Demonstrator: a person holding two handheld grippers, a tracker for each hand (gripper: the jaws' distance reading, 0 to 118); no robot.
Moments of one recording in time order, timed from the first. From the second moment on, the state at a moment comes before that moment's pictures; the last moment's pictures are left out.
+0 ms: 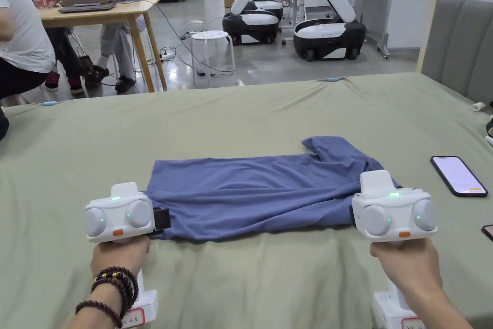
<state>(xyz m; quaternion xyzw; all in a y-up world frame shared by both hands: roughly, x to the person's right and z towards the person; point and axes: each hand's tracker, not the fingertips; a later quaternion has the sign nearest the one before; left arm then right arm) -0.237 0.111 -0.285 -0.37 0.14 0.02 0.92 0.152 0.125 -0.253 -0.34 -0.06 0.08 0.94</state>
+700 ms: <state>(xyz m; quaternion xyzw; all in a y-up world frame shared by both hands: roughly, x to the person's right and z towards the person) -0.210 0.089 -0.316 -0.39 0.11 -0.01 0.91 0.202 0.124 -0.291 -0.35 -0.08 0.04 0.93</state>
